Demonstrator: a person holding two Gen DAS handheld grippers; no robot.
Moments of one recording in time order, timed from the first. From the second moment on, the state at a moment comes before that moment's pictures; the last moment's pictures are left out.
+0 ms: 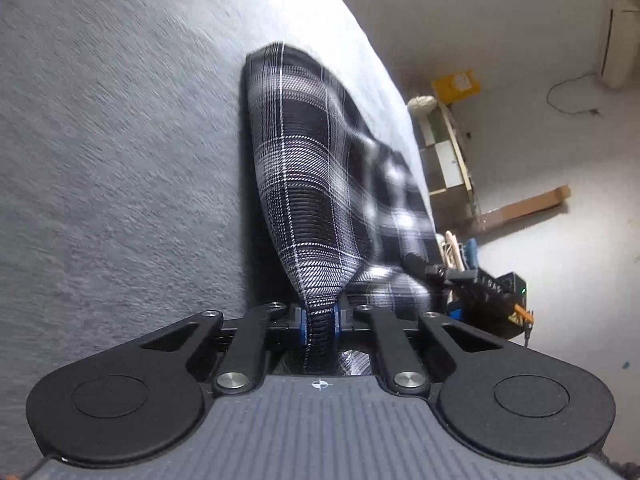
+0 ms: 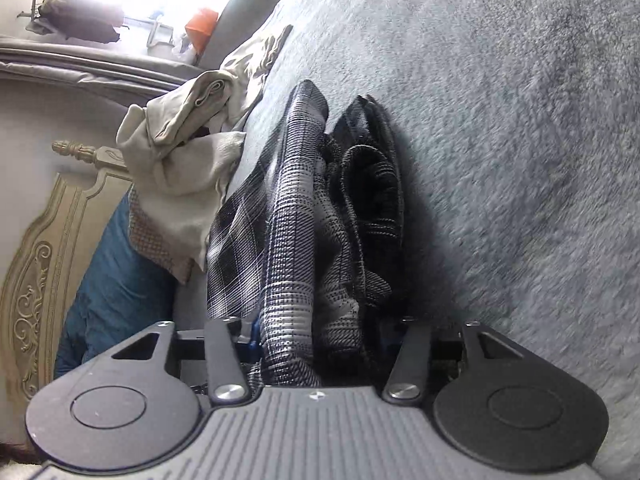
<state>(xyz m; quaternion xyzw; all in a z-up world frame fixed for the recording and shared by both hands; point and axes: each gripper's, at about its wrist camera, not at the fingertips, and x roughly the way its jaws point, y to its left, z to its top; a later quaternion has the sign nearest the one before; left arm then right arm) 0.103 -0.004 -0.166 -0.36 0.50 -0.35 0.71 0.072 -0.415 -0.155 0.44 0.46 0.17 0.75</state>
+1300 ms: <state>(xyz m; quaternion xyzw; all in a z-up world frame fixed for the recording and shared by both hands) -0.010 0.028 -0.083 -0.01 0.35 -0.31 0.88 0.005 -0.279 -0.107 0.33 0.49 0.10 0.80</state>
